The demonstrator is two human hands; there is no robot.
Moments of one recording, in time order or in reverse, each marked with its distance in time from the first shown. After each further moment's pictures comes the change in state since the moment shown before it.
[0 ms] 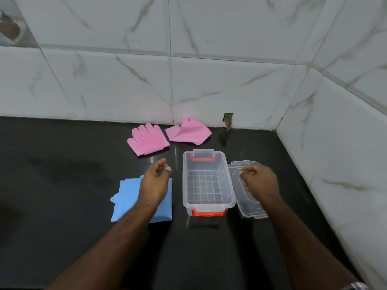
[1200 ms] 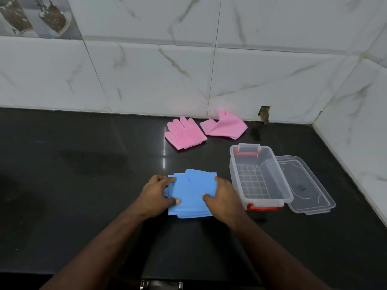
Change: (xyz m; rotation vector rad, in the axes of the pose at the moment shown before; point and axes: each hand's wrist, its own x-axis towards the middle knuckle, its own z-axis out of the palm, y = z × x) left_hand 0.035 -0.059 -0.158 0.726 -0.426 0.133; right_hand -0.121 -0.119 0.167 -0.249 -0.355 -0.040
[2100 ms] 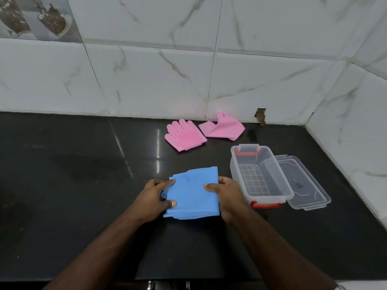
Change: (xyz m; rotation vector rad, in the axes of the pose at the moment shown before) left_hand -0.007 -0.027 -0.009 -0.061 -0.028 0.070; right_hand 0.002 -0.015 0.003 0.979 -0.067 0.275
